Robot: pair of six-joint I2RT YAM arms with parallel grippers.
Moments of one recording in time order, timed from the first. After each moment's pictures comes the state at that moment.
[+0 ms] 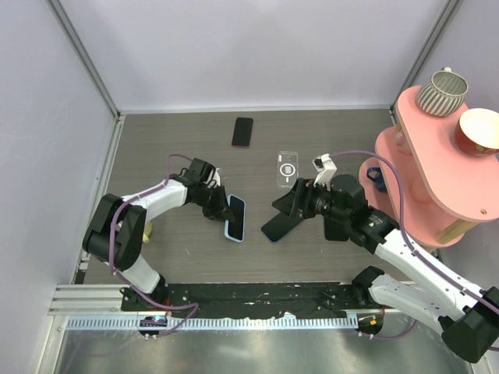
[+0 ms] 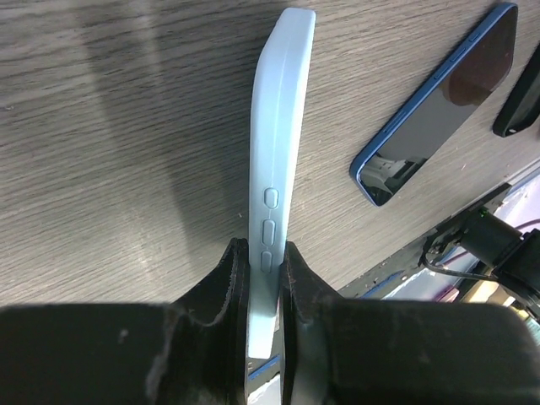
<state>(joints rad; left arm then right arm) -0.42 1.62 0.91 -0.44 0.48 -0.59 0.64 0.86 0.70 -0.20 -0.22 0.64</state>
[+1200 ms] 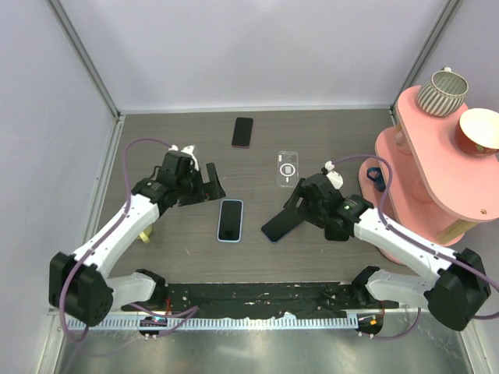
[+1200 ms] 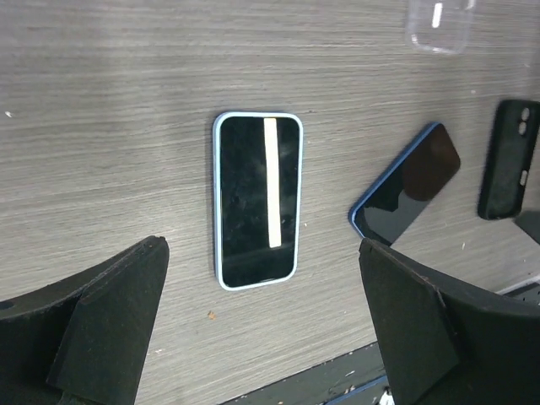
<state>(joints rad) -0.42 1.25 0.94 -0.57 0.11 -0.57 0.68 1.08 0.78 -0.54 0.19 1.02</state>
